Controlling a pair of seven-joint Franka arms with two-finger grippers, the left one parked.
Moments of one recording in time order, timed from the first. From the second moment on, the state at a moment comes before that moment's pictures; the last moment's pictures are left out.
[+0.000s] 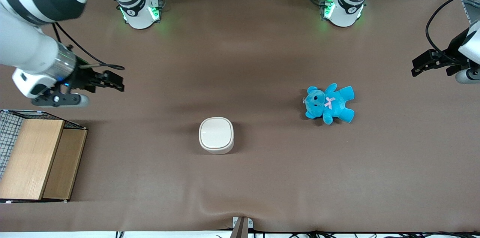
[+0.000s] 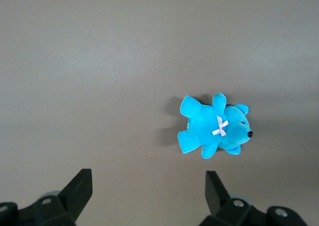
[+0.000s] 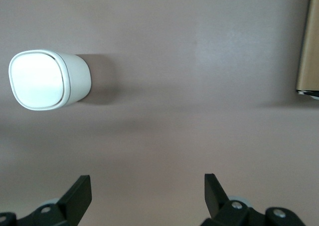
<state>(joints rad) 0.13 0.18 0.07 -1.53 0.11 1.67 0.22</state>
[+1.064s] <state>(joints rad) 0.26 0.38 0.08 -1.52 0.17 1.98 0.44</state>
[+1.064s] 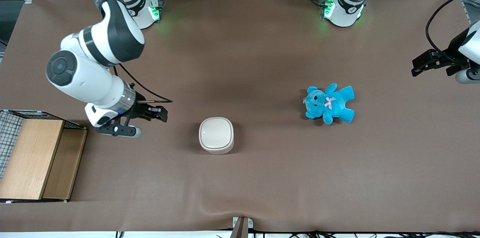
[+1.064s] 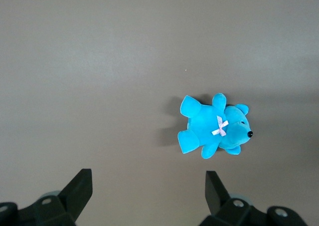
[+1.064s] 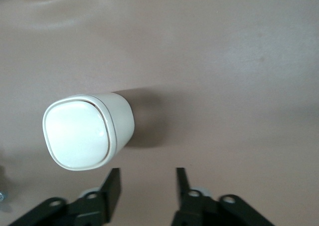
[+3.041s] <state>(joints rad) 0.41 0.69 0.07 -1.34 0.15 2.18 0.66</state>
